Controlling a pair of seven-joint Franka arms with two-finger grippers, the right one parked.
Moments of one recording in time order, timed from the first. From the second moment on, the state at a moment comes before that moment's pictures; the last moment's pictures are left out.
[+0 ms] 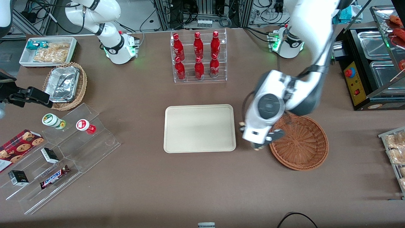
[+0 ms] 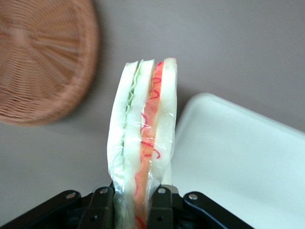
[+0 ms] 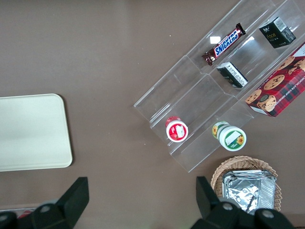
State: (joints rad) arm -0.51 0.55 -0.05 -1.45 0.01 1.83 -0.94
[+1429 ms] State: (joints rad) arm -0.70 0.92 -0.18 -1.08 0.01 1.91 -0.78
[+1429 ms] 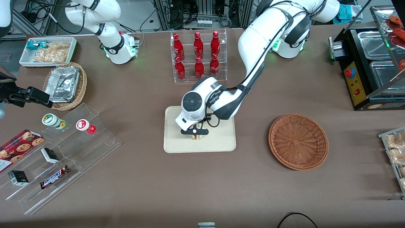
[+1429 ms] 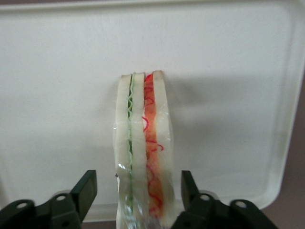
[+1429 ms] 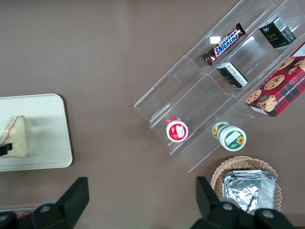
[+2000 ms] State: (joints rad) arm -0.42 0.61 -0.16 -1.20 0.01 1.66 -0.58
